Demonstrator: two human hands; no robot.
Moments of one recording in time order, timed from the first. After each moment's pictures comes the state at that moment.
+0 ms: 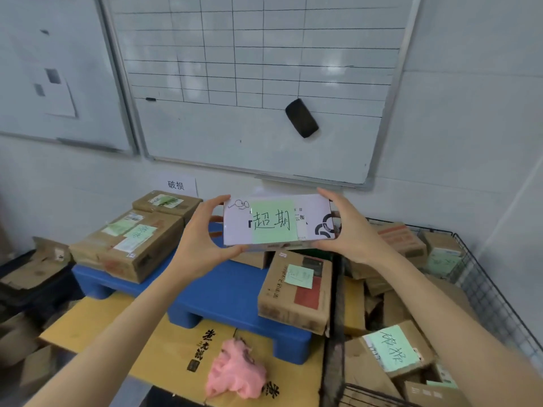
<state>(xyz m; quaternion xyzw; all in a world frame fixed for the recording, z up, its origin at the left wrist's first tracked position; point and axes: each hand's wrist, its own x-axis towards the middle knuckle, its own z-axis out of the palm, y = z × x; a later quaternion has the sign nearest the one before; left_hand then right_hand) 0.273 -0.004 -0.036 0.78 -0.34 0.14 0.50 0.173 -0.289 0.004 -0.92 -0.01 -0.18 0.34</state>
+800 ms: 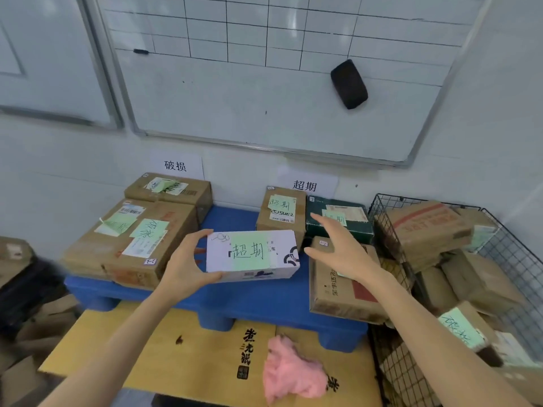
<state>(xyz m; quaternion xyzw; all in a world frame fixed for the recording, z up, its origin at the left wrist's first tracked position) 0.452 0.130 -0.169 0.82 -0.31 -0.02 0.47 0.295 -0.174 -0.095 -0.95 0.12 -0.09 0.27</state>
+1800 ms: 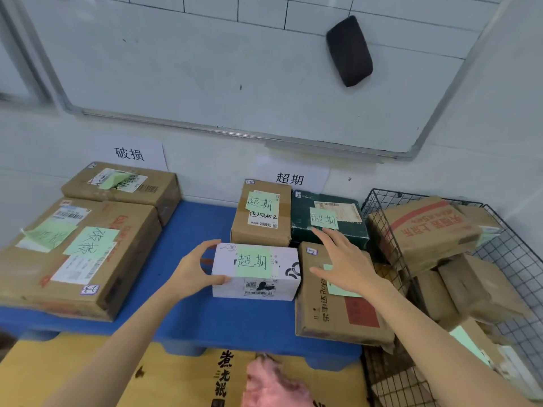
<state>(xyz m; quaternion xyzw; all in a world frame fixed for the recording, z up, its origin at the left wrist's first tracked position) 0.536 0.025 -0.251 0.81 -0.28 -0.21 0.47 0.338 -0.260 -0.153 -0.98 0.18 0.04 0.09</state>
